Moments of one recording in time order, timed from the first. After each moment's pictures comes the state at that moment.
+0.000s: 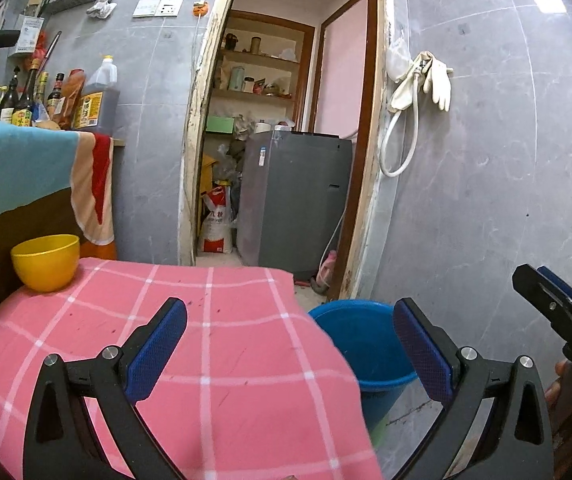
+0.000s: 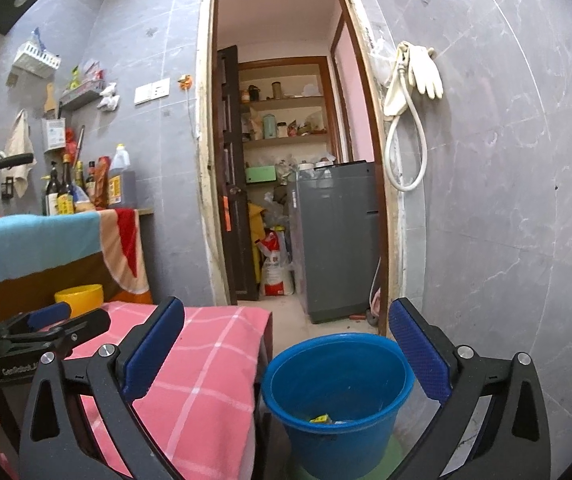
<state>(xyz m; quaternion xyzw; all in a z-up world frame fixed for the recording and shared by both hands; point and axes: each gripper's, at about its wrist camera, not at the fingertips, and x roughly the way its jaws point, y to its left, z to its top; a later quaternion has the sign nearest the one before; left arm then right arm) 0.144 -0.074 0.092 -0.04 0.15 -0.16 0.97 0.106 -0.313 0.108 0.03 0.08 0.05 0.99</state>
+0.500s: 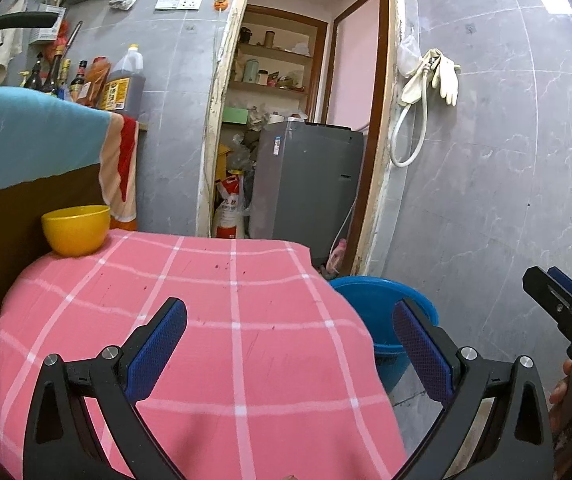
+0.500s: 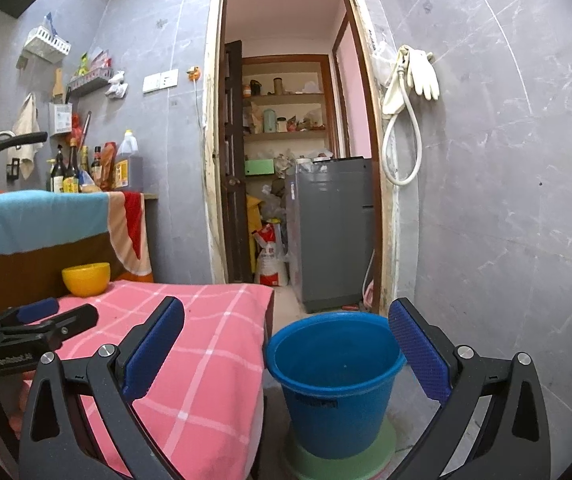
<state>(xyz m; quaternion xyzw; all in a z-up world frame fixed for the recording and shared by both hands) 0.095 -0.048 0.065 -0.05 0.17 -0.14 0.98 0.063 -0.292 0.087 0.01 0.09 0.03 1.00</state>
